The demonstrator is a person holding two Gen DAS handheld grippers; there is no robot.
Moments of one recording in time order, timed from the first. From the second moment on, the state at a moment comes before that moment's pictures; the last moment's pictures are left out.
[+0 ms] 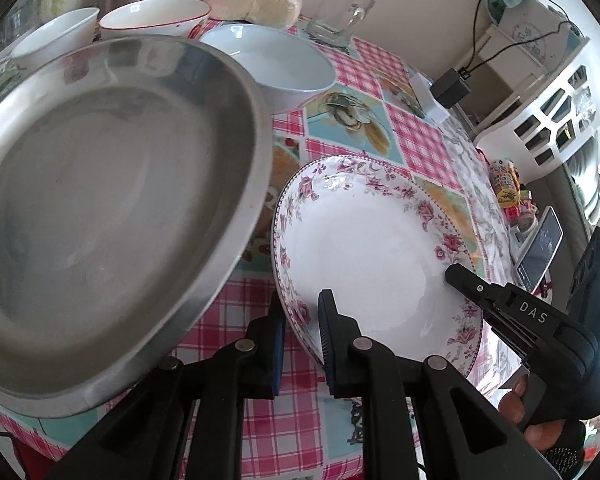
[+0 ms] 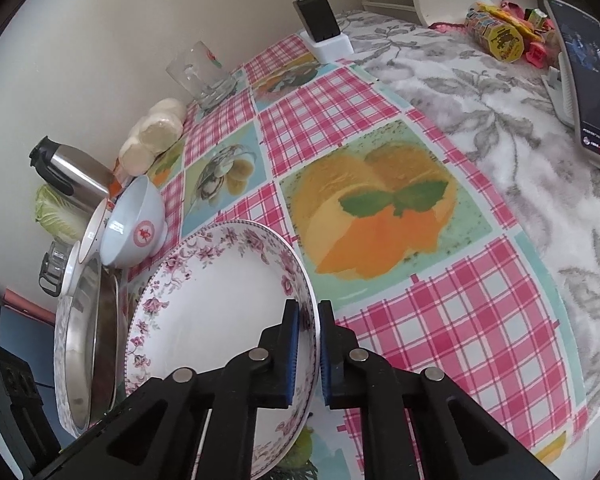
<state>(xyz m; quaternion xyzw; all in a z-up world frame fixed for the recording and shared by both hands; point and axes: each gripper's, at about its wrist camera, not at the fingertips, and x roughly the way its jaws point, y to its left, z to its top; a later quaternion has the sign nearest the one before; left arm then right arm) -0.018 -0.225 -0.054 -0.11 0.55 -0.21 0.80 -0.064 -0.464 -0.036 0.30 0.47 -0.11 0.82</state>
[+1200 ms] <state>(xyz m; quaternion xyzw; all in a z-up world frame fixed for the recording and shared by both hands) -0.019 -0.213 -0.007 -0.11 0.48 -0.27 0.83 -0.084 -0.449 0.033 0.26 0.38 -0.13 0.88</state>
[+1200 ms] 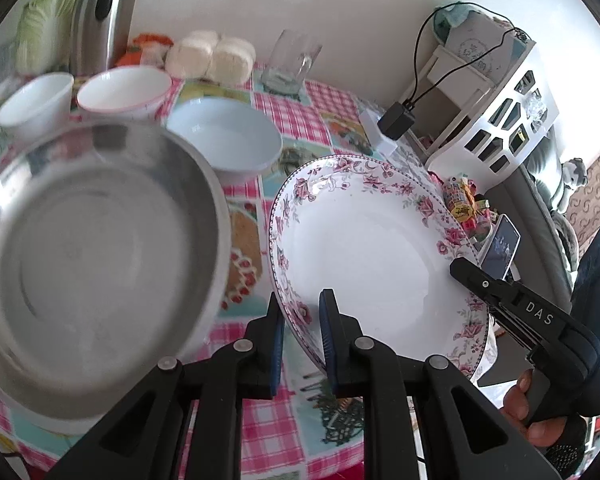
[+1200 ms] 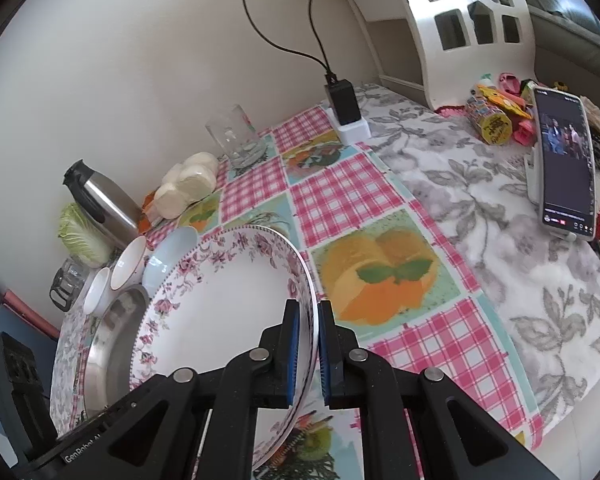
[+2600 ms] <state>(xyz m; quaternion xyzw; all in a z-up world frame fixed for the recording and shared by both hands) 0.047 -0.027 0.001 -0.13 0.48 -0.20 0.84 0.012 -0.265 0.033 0.16 0.43 -0.03 0.88</state>
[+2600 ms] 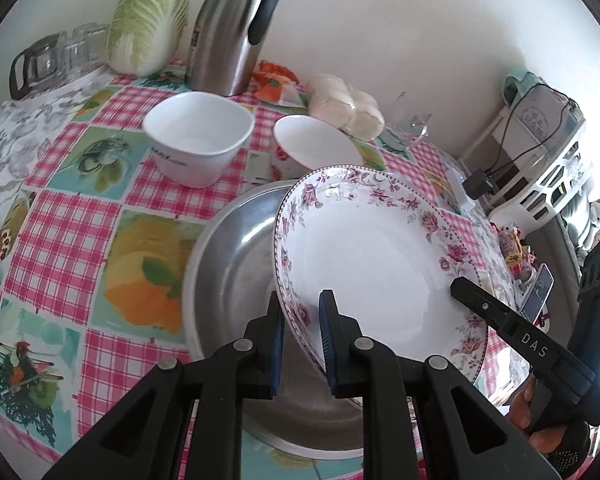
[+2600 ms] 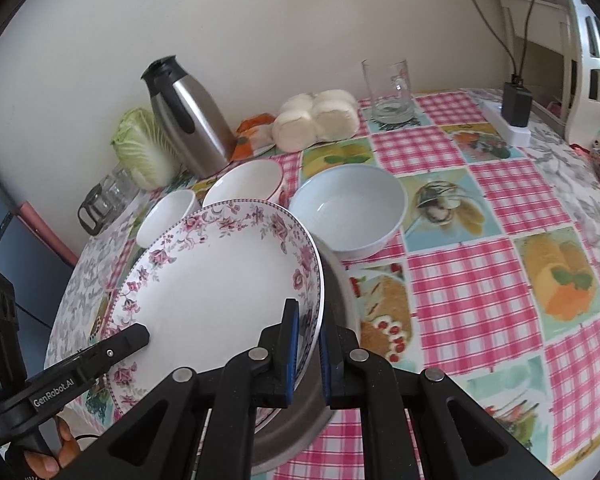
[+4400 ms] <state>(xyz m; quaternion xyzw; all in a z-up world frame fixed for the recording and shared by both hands) 0.063 -0.041 -0.034 -0.09 0.54 -0.16 0.82 0.032 -0.249 -0.002 0.09 0.50 -0.02 0.86</state>
